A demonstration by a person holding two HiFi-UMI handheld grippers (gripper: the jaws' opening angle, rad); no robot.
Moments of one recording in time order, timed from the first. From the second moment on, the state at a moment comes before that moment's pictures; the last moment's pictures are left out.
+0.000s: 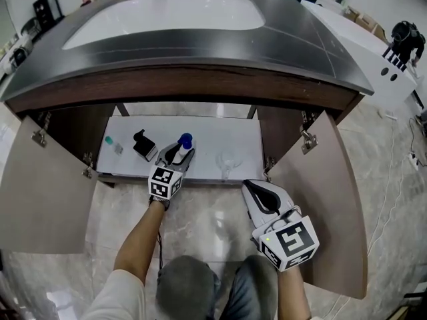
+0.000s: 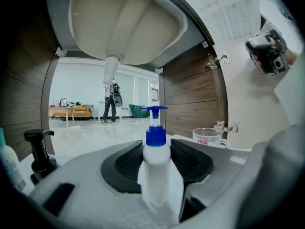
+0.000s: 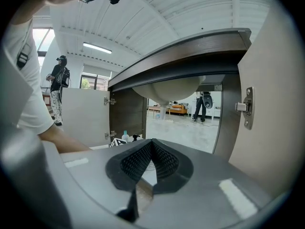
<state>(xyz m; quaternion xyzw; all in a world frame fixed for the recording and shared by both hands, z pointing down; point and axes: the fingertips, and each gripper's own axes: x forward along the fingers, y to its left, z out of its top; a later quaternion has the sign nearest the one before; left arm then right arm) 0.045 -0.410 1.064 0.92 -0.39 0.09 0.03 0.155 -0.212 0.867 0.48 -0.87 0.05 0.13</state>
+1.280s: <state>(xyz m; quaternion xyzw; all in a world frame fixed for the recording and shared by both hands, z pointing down) -0.078 -0.242 0.858 0.86 -0.51 0.08 -0.04 0.112 -0.158 0.770 0.41 -0.91 -0.01 0.07</state>
